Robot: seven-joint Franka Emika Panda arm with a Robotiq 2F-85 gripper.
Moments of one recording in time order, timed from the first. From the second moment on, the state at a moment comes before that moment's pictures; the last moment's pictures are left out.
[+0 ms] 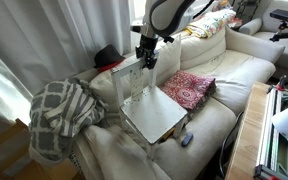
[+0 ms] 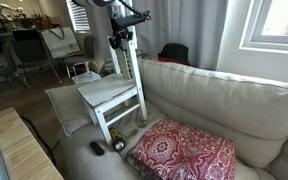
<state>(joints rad) -0.02 0.39 0.19 -2.04 0.12 2.67 -1.33</state>
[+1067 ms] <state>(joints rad) 0.00 0.36 0.20 -1.96 0.05 2.72 -1.12</state>
